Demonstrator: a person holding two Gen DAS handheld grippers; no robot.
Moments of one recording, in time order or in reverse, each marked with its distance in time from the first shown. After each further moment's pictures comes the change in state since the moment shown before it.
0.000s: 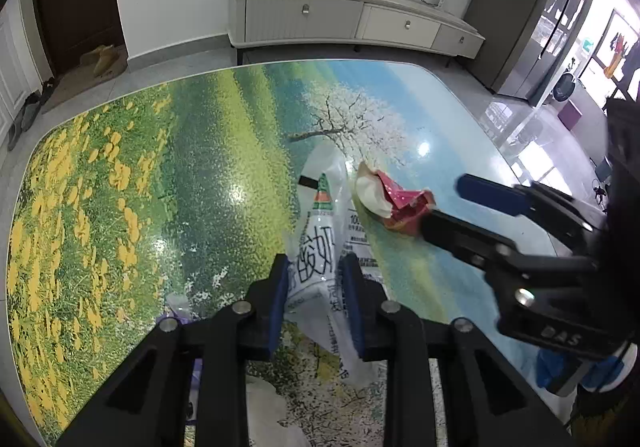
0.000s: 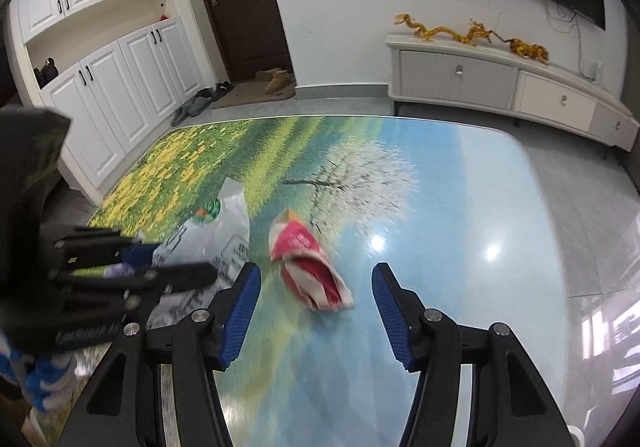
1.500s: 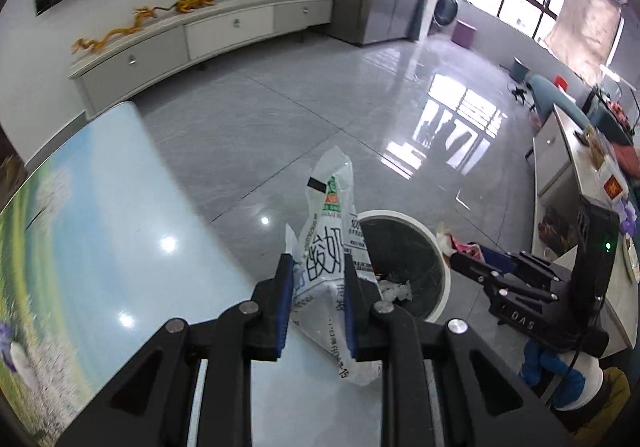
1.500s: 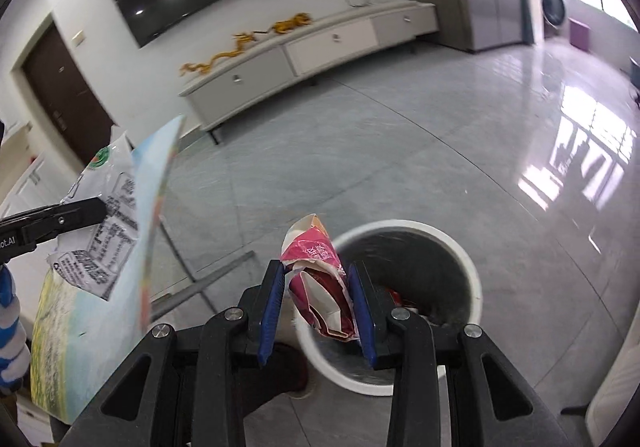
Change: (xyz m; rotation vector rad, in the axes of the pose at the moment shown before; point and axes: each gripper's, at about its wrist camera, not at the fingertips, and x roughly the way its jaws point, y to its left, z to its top) left arm -0.028 -0.355 -0.058 0.415 0.010 -0.201; right arm -0.274 -0.203 -0.268 0.587 -0.139 -0.351
